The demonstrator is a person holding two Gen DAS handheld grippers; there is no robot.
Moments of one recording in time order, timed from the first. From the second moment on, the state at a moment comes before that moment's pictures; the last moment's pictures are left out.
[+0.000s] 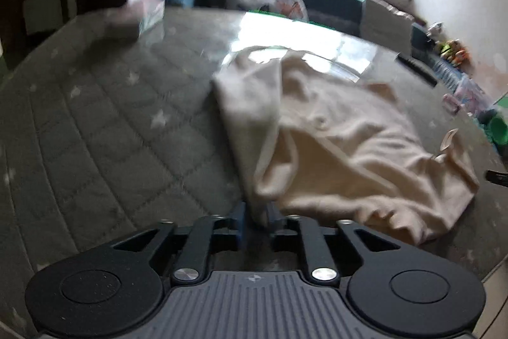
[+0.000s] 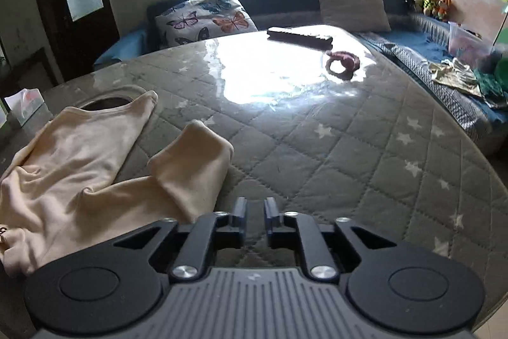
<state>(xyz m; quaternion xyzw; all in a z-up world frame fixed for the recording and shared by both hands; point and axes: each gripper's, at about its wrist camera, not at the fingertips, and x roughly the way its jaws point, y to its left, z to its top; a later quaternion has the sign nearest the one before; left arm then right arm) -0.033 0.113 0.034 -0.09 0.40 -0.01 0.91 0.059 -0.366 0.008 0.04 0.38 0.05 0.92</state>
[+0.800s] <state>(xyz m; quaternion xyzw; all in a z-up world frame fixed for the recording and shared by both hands) -0.044 0.048 0.003 0.00 0.41 -0.12 0.90 0.098 -0.376 0.006 -0.09 0.36 -0.07 0.93</state>
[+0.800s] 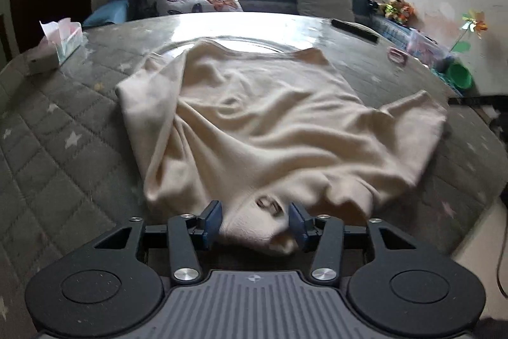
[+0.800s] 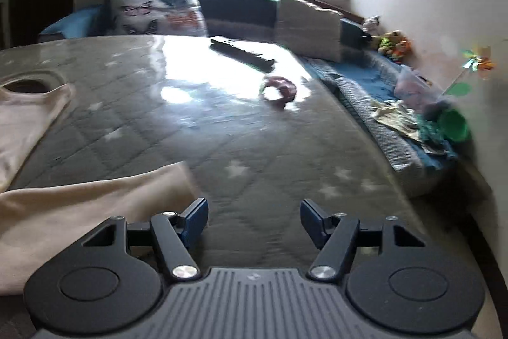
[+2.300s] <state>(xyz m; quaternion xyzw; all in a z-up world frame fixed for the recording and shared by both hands) 0.043 0.226 0.027 -0.09 0.35 0.24 0.90 0.225 -0.212 -0.022 -0.04 0.40 0.16 0.90</state>
